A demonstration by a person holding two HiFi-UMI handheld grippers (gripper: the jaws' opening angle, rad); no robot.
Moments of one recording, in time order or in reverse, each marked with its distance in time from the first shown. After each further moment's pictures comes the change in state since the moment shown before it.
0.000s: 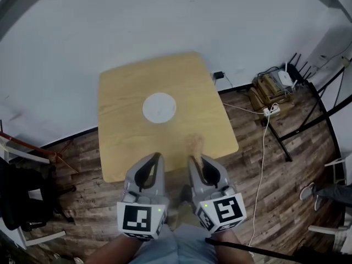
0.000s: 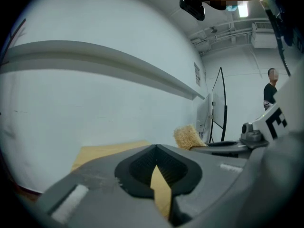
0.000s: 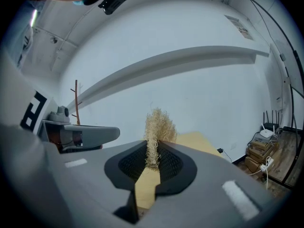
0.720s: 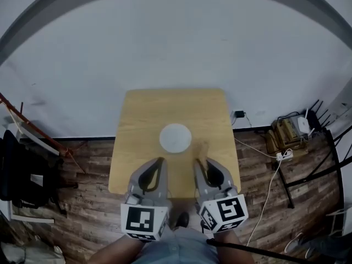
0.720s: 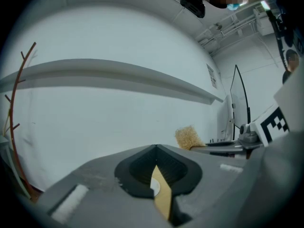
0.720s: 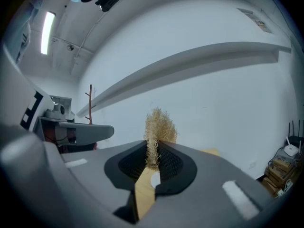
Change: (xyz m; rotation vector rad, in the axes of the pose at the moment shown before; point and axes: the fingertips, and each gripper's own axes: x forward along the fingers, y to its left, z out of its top) left arm 0.036 0.035 0.059 -0.017 -0.105 0.232; right arm 0.073 -0.024 0.061 -0.084 -0.050 0.207
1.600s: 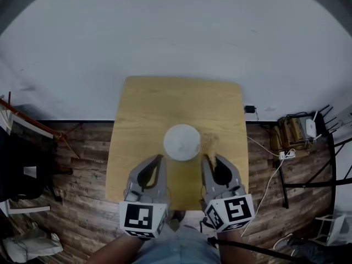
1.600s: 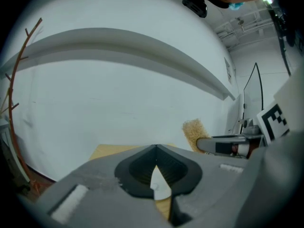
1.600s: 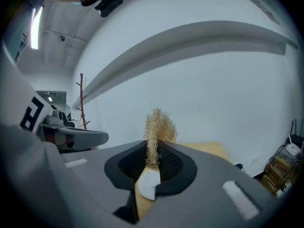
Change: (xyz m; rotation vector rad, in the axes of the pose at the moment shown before) left arm 0.084 0.086 -0.057 -0.110 0.131 0.043; right arm 0.110 -0.032 -0.030 0.000 0.121 -0.018
